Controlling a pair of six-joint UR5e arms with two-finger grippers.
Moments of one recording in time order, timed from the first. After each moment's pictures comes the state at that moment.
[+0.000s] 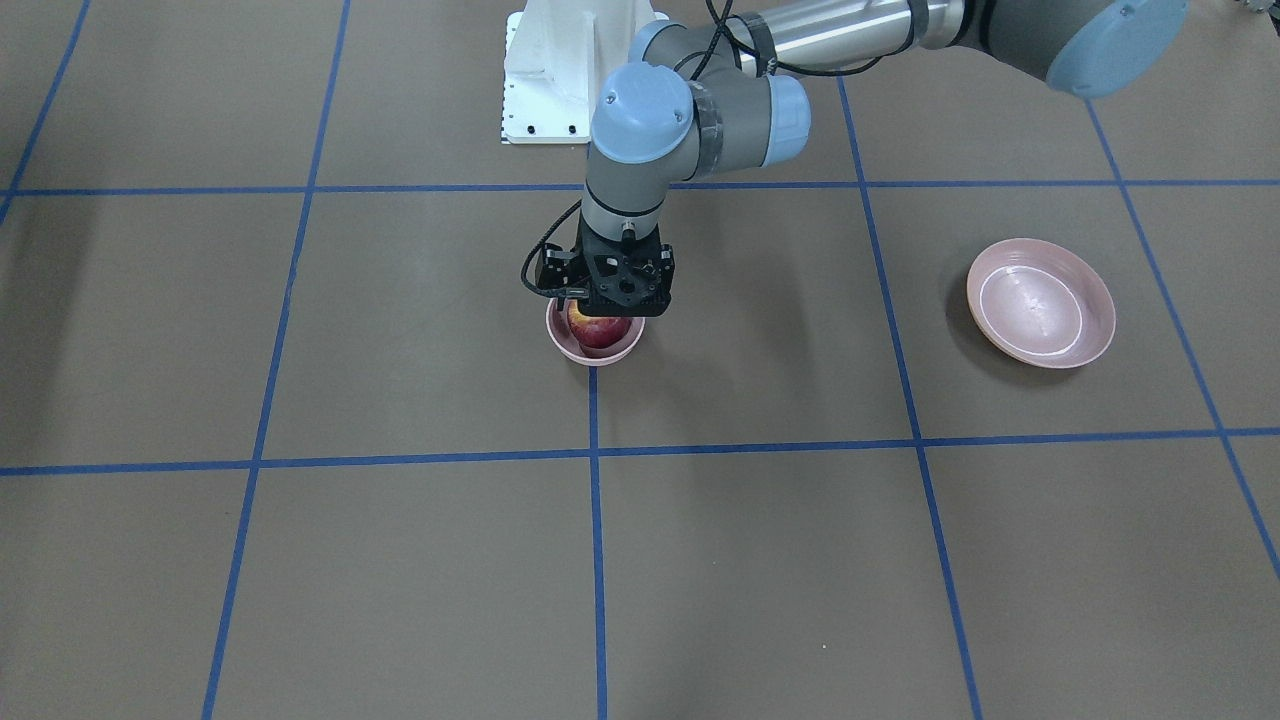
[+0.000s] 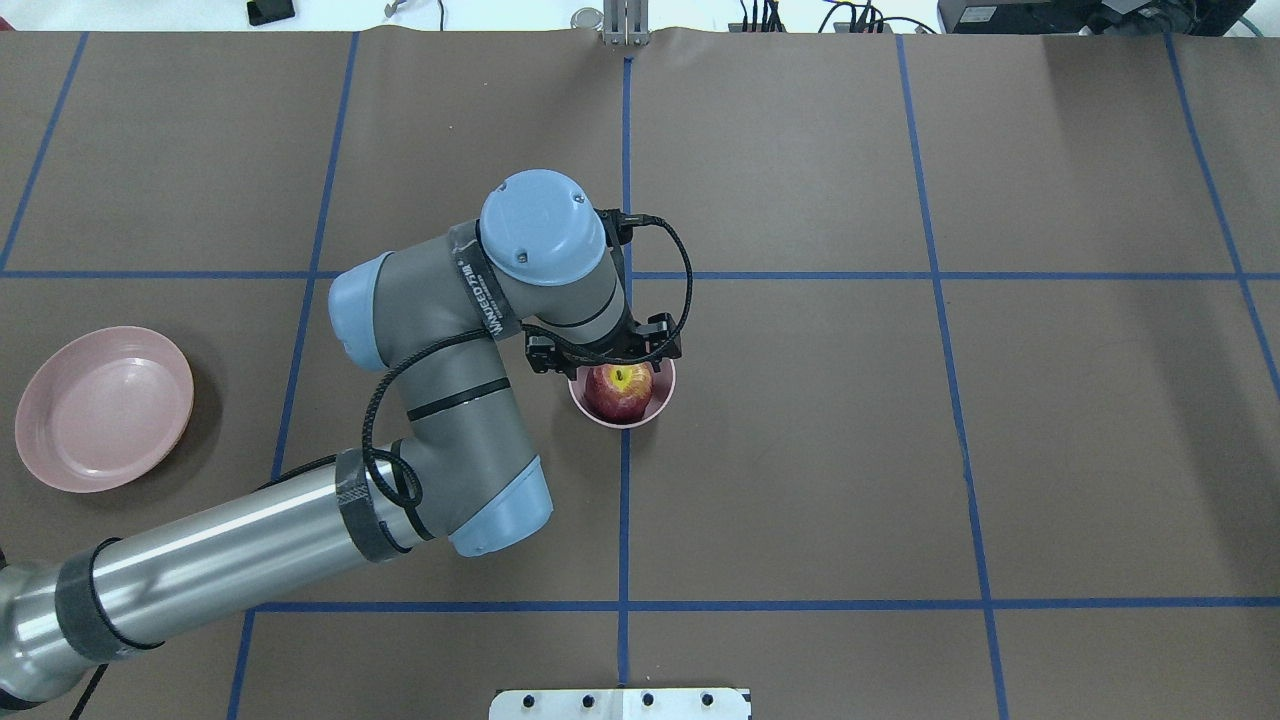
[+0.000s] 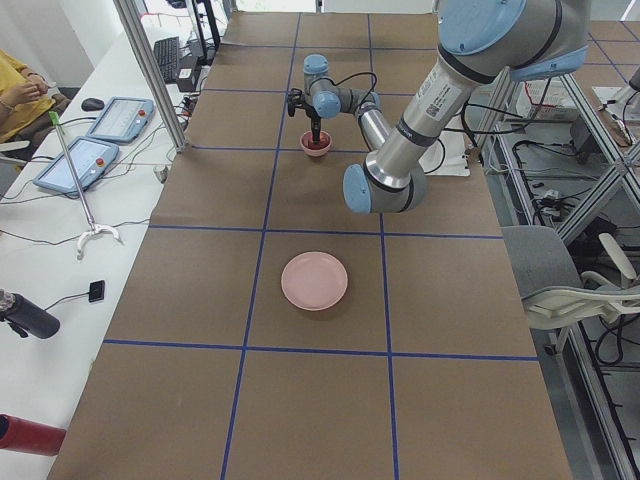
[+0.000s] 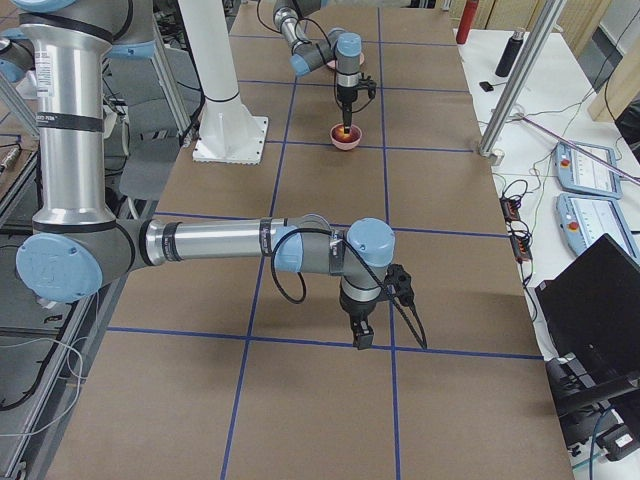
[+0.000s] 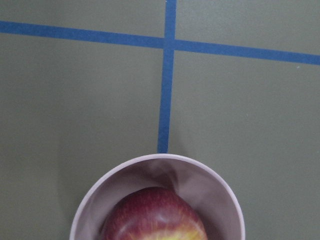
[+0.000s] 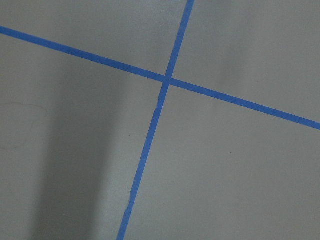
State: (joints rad) left arm -0.53 -2.39 -1.53 -1.68 -1.95 -1.28; right arm 1.57 -1.61 1.70 -1.69 2.26 -0.28
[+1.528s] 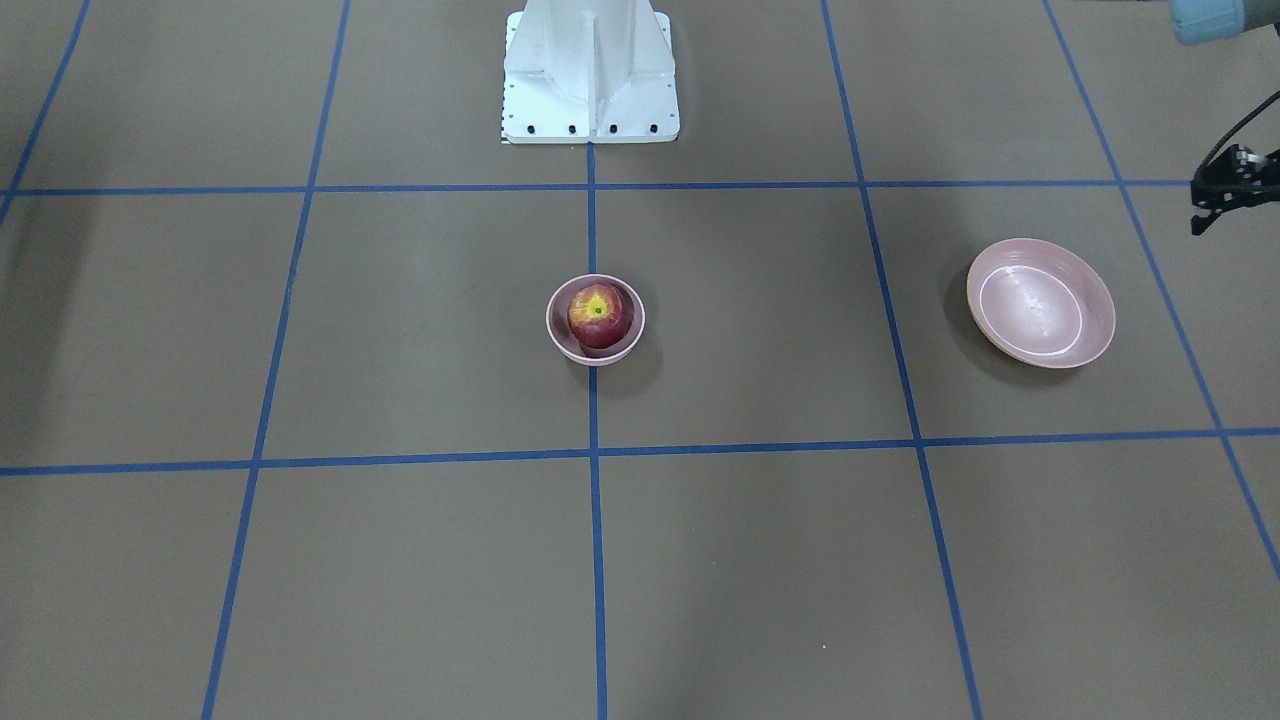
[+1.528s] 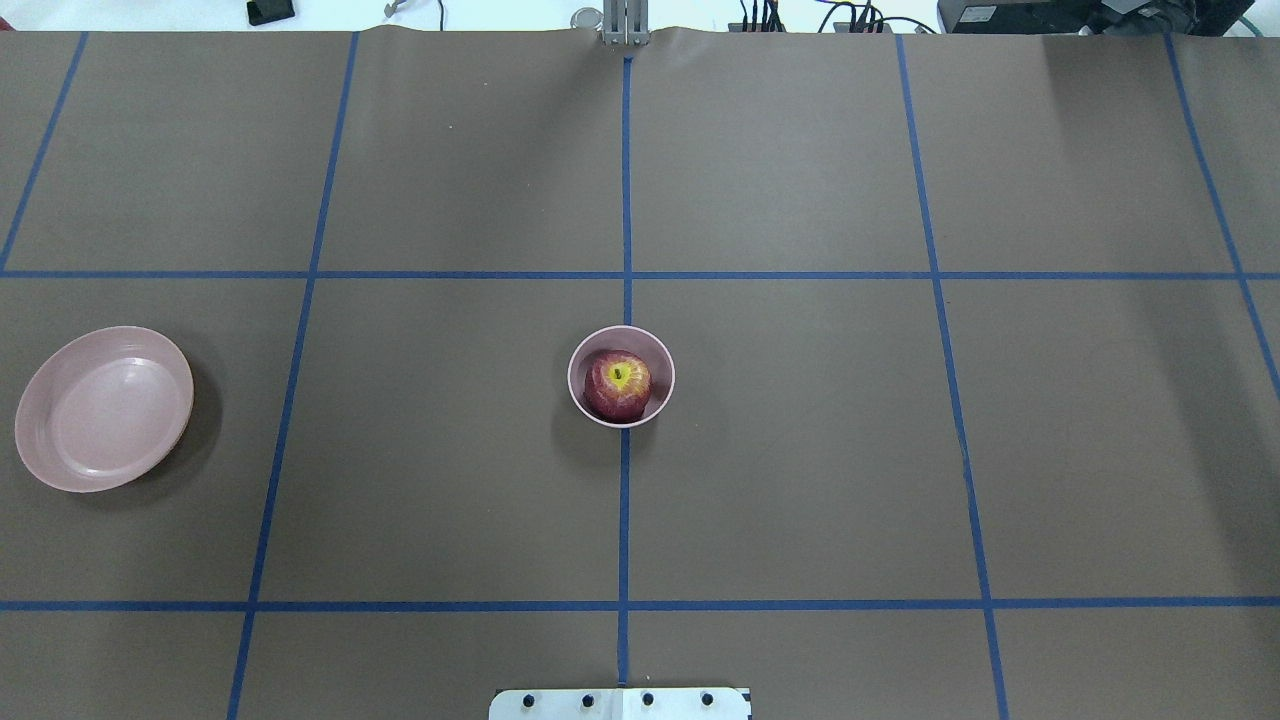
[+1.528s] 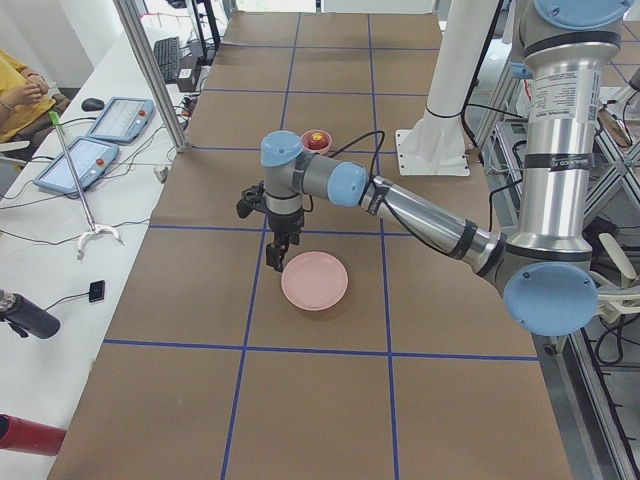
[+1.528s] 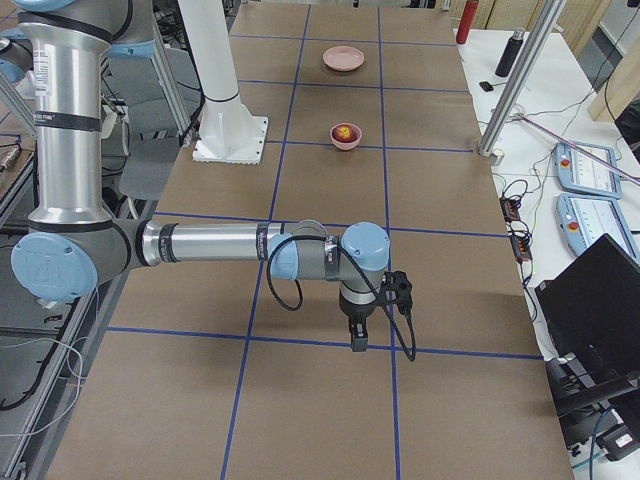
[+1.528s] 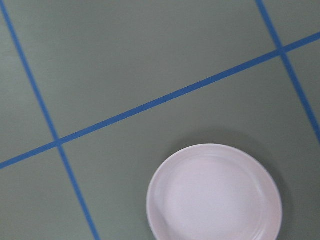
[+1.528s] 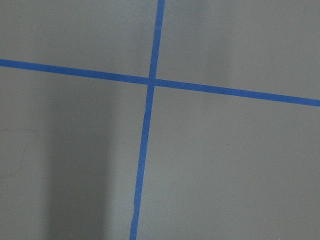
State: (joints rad) left arm -1.36 -1.53 -1.99 -1.38 -2.19 0.00; right arm 1.57 -1.63 1.69 -1.59 2.27 -0.09
